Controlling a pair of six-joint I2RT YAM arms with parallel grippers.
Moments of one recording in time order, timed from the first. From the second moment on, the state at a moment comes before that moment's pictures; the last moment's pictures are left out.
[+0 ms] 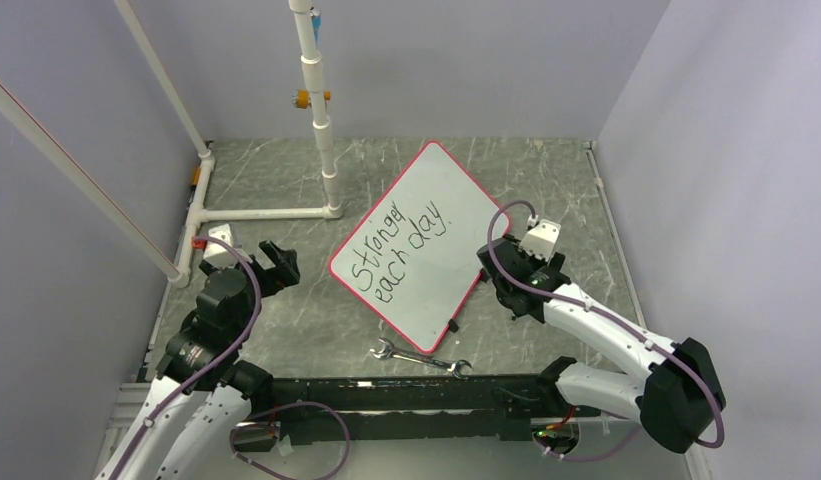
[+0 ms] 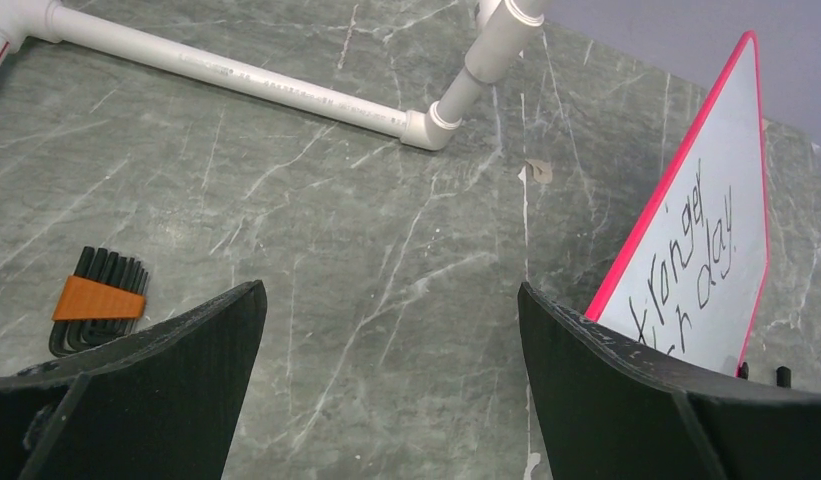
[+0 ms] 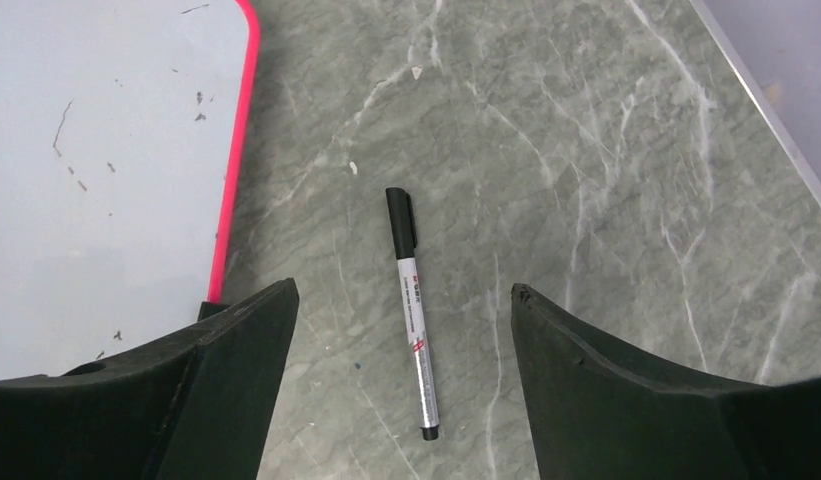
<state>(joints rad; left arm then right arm) -0.45 0.40 0.61 -0.48 -0.45 -0.52 0.63 1.09 0.66 -0.57 0.92 0.82</state>
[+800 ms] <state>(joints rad) -0.45 0.39 0.76 -0.66 -0.64 -0.25 0.63 0.91 0.97 -0.39 0.54 0.38</state>
